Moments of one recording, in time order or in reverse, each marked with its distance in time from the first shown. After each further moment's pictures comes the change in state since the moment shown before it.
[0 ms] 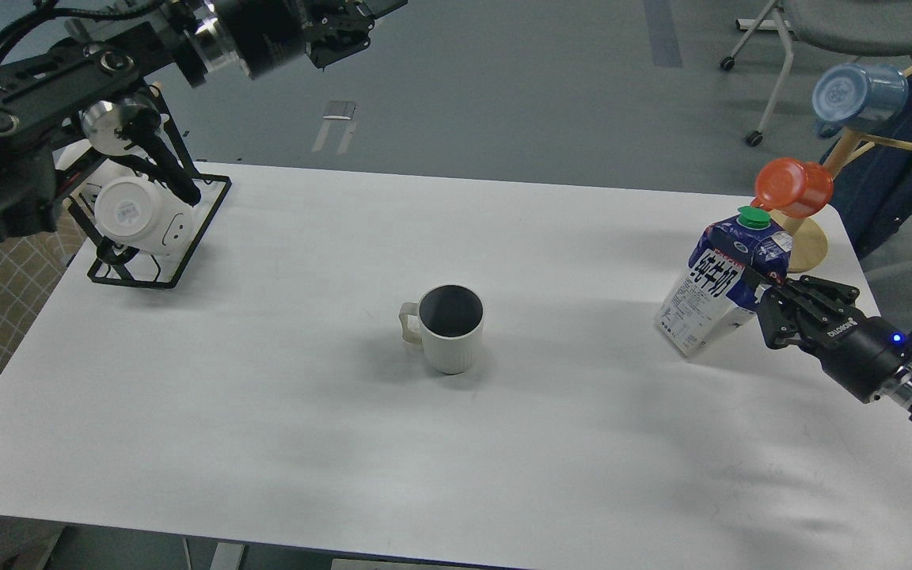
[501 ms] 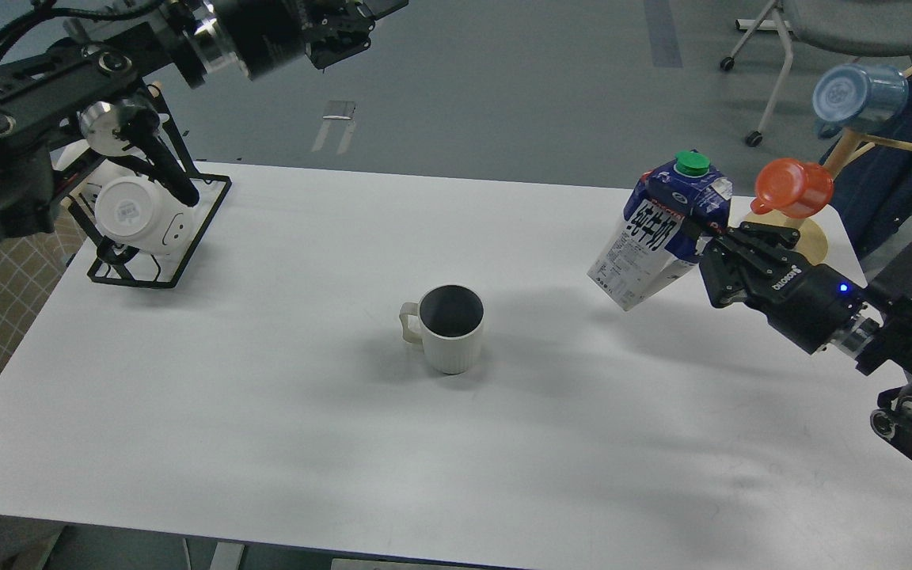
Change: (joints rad) left arm 0.001 0.010 0.001 -0.014 0.003 0.000 0.000; right arm 0.123 0.120 -0.011 0.039 -0.137 0.000 0.000
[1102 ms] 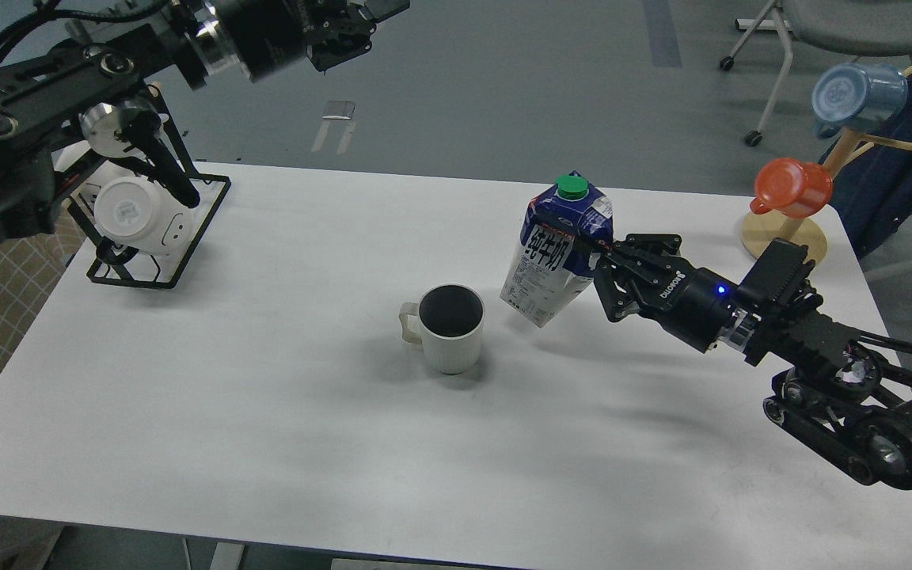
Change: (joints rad) left arm 0.001 0.000 0.000 0.000 0.006 0.000 0.000; right arm 0.124 0.233 -0.130 -0.154 -0.058 0.000 0.000
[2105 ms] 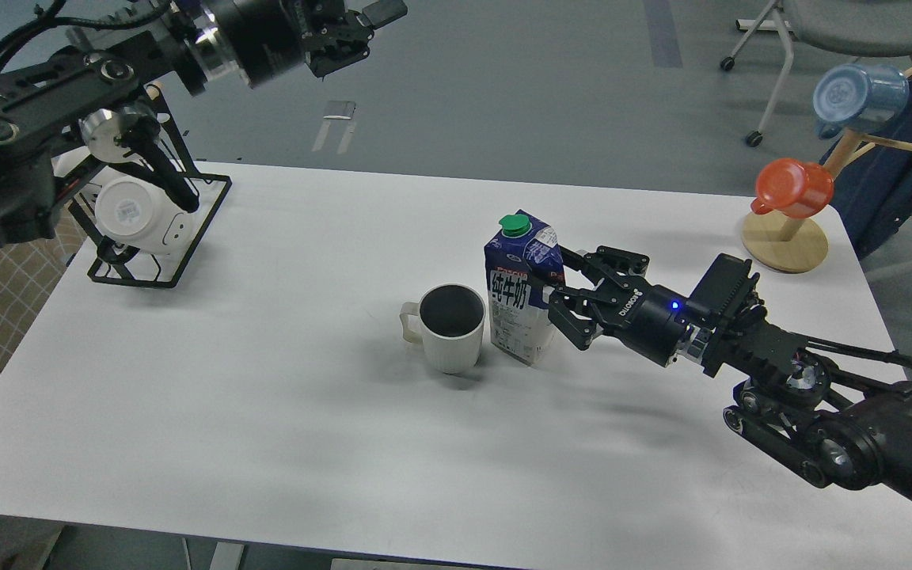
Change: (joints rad) left arm 0.014 0.001 -0.005 -0.002 0.000 -0.001 0.000; right arm -0.002 0.085 -0.036 -0.077 -0.010 0.000 0.000
